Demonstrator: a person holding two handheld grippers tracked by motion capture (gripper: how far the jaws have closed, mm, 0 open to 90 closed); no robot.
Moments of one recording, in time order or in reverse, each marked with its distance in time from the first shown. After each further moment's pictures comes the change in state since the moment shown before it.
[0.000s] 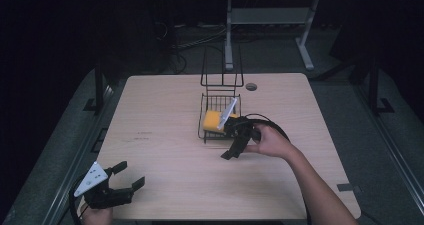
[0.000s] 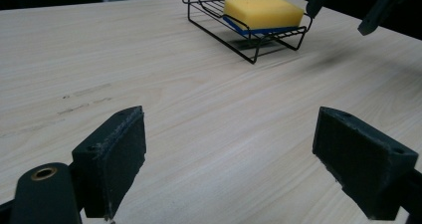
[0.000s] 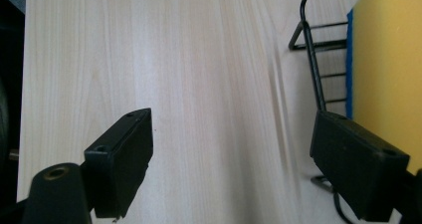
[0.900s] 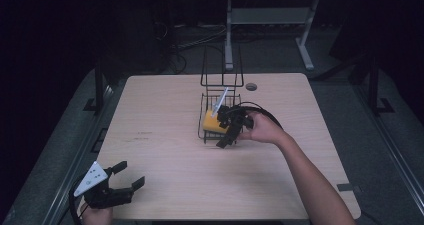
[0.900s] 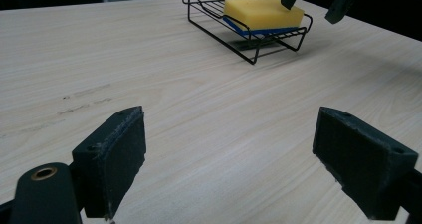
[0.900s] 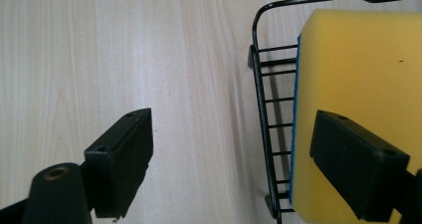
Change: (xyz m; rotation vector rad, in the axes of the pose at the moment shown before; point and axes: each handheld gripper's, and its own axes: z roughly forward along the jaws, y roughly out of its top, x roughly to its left) left arm 0.001 0.000 0.000 -0.001 0.001 -0.001; right arm -0.034 0.025 0.003 0.041 0.009 0.012
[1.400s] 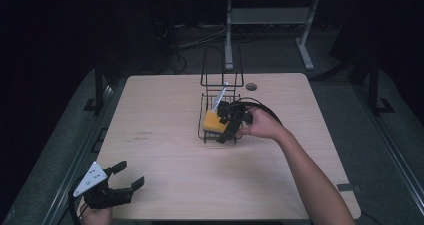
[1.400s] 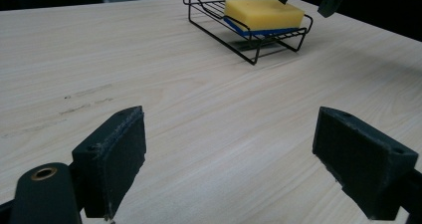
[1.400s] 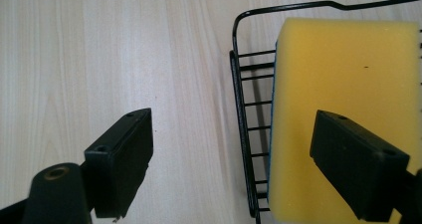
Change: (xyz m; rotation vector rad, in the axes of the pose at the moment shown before) left arm 0.001 0.000 -0.001 0.001 0.001 0.004; right arm -0.010 0.005 -0.005 0.001 -0.017 0.010
